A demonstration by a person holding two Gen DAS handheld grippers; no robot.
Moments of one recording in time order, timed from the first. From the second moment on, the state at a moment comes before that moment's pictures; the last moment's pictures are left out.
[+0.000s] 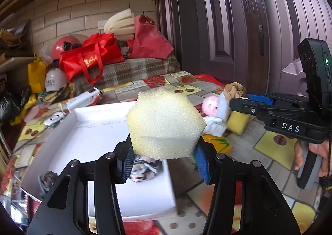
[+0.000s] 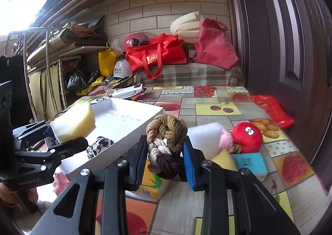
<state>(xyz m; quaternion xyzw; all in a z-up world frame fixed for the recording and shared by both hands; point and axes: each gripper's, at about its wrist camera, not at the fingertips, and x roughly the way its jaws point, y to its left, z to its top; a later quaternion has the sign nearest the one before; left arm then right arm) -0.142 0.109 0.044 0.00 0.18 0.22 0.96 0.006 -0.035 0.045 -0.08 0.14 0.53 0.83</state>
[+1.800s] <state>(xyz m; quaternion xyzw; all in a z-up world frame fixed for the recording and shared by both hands) -0.190 0.256 0.035 -0.08 0.18 0.40 0.89 -0.050 0.135 0.033 -0.15 0.16 0.58 0.78</state>
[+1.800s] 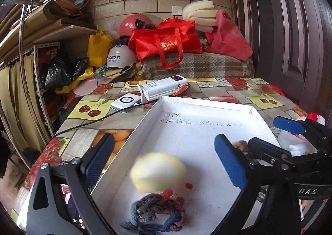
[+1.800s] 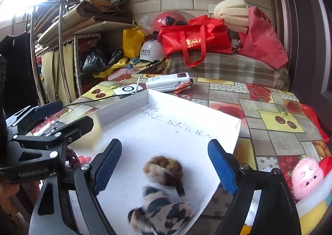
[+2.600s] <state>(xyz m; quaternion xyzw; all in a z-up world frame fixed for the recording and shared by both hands) -0.196 0.241 0.042 -0.06 0.15 0.42 0.89 -0.051 0.112 0.042 -0.10 0.12 0.57 0.81</state>
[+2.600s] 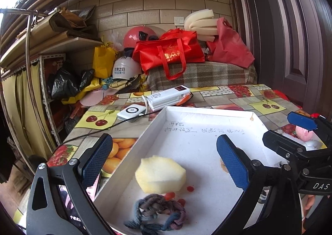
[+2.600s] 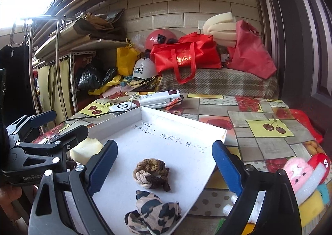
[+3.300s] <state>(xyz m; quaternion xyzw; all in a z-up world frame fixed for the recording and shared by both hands) -0.172 0.199 0.041 -0.05 0.16 0.36 0.92 -0.031 0.059 0.044 -0.10 0.10 0.54 0.83</state>
